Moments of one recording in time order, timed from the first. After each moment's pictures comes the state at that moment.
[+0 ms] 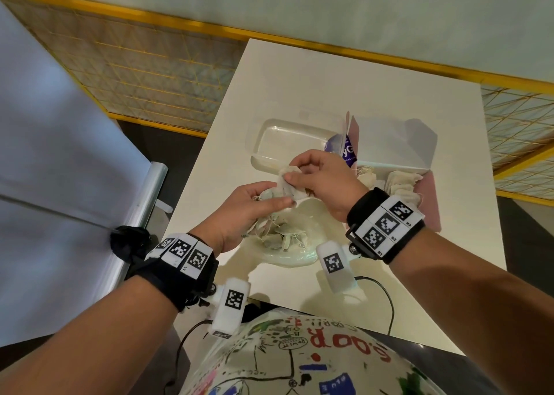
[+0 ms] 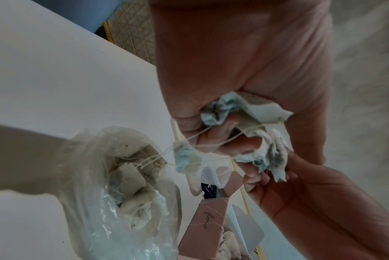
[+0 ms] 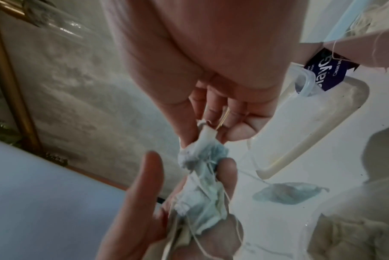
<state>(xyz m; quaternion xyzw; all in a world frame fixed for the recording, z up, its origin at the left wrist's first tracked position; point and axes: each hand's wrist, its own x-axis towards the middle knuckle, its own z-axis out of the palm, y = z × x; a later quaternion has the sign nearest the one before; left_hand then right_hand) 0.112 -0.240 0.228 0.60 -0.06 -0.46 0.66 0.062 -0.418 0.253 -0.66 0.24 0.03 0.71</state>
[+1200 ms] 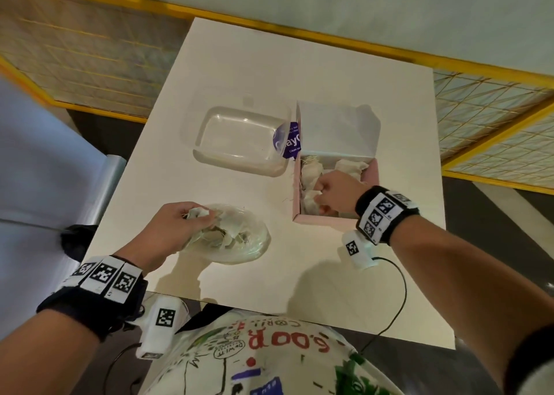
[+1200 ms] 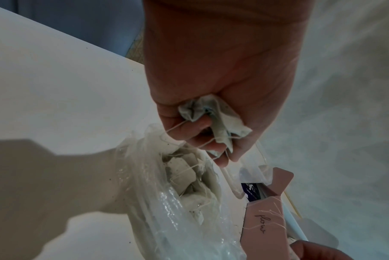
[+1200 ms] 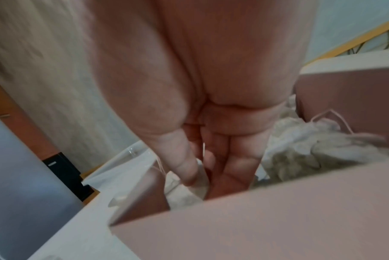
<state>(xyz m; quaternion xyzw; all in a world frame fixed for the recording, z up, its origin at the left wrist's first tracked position) 0.091 -0.247 0.187 0.80 -0.01 -0.37 0.47 -0.004 -0.573 0.187 -0.87 0.25 0.27 0.33</state>
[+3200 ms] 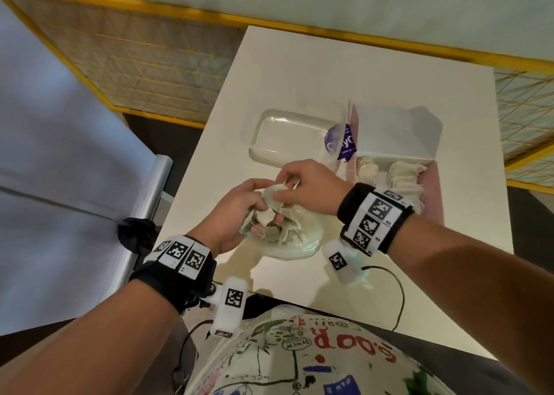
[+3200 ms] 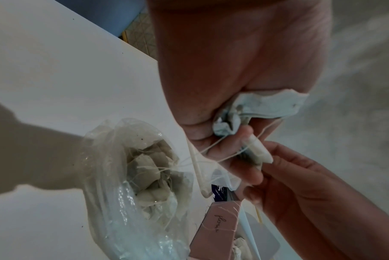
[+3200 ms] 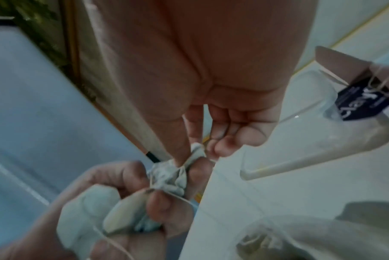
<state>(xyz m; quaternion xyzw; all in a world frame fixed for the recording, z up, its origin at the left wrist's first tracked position) 0.100 -0.247 0.220 0.60 0.05 -0.46 0.65 0.059 -0.425 0.234 -0.87 0.10 0.14 0.46</state>
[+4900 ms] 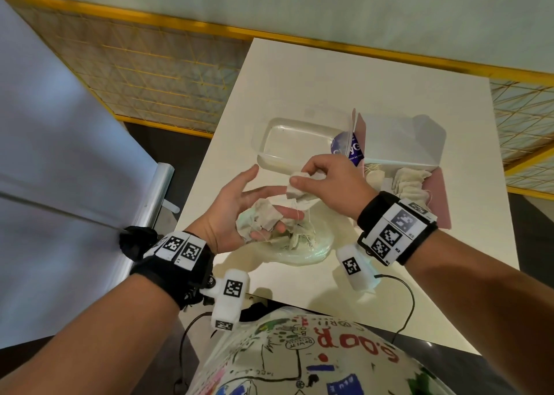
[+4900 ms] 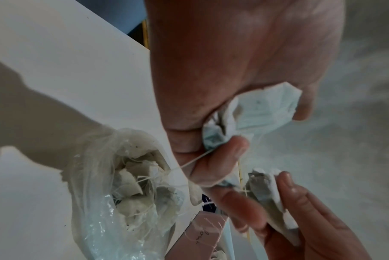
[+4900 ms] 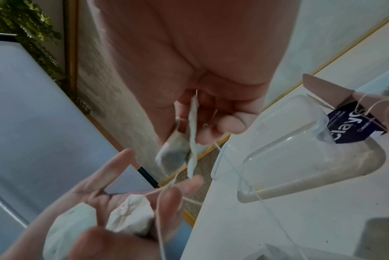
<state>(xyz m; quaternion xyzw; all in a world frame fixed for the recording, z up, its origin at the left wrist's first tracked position) 0.125 -0.220 0.234 0.44 0.10 -0.61 0.65 0.055 -0.424 0.246 -0.86 0.16 -0.01 0.49</state>
